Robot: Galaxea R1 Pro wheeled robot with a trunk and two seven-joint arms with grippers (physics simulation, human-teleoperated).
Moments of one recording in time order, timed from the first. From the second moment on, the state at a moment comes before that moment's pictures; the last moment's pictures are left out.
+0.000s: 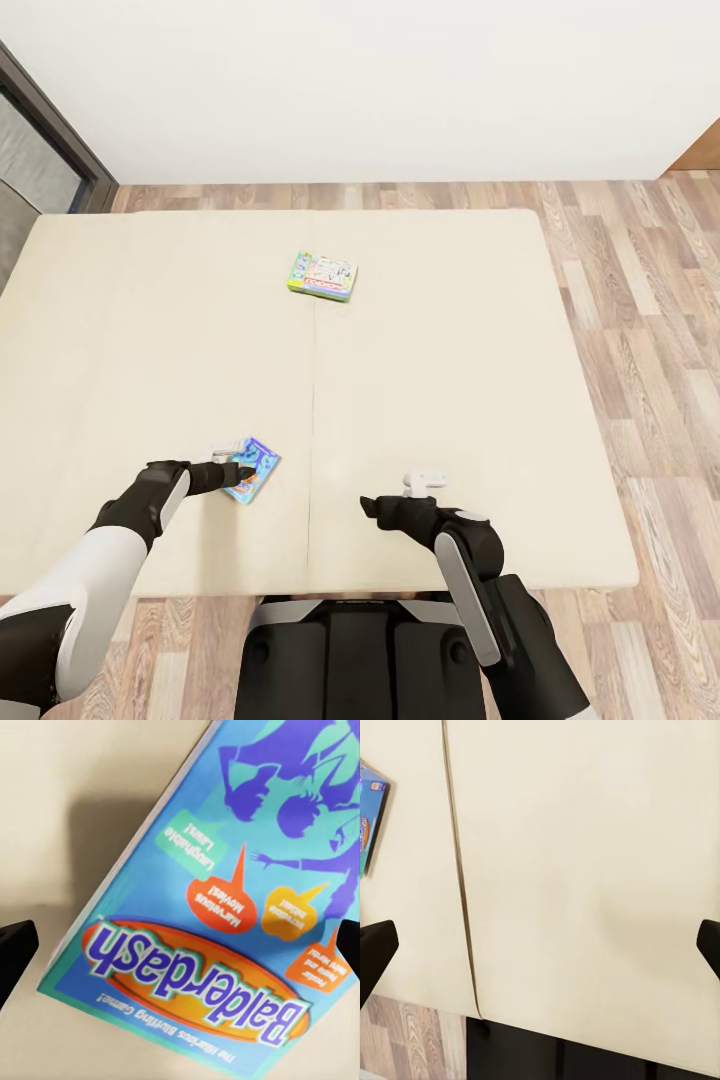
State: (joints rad) left arm -0.94 0.14 0.14 -0.50 -0.06 0.51 -0.33; right arm -0.42 0.16 0.23 -1.48 -0.30 0.83 -0.10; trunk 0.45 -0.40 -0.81
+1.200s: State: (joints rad) left arm -0.93 0.15 0.14 -0.50 -0.06 0.50 -0.35; right arm -0.42 0.16 0.23 -1.48 -0.30 0.83 -0.10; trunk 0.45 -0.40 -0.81
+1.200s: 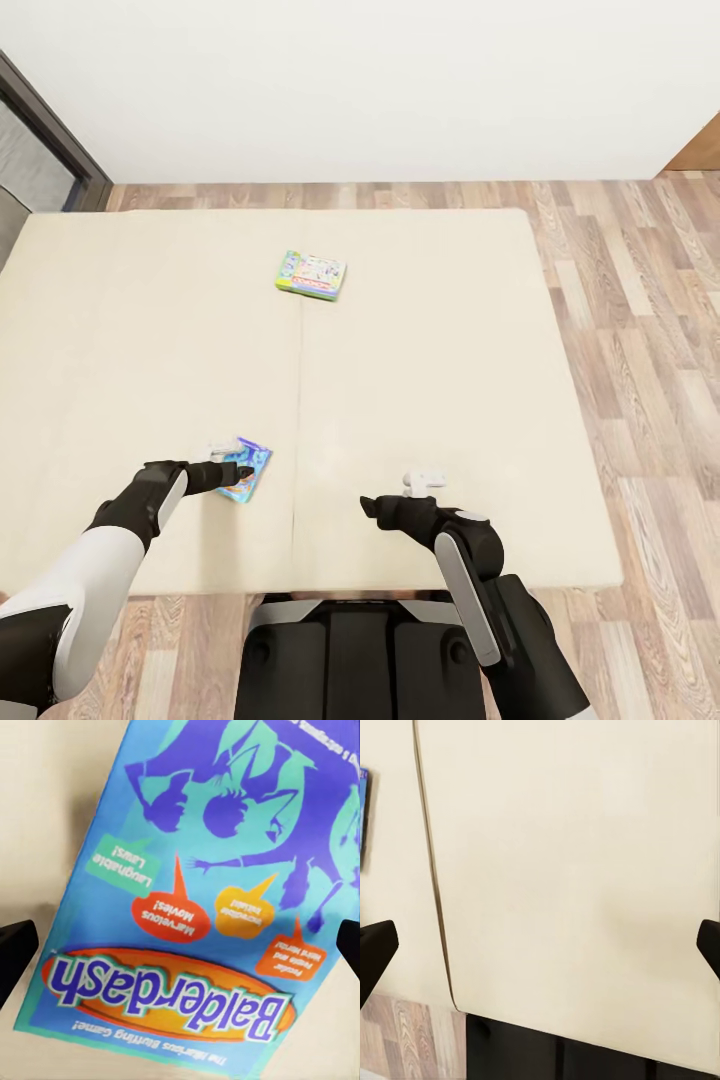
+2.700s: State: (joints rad) left arm -0.94 0.15 0.14 -0.50 -0.06 0.49 -0.35; right arm -0.42 0.16 0.23 -1.48 -0.30 0.84 -0.10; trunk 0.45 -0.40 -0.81
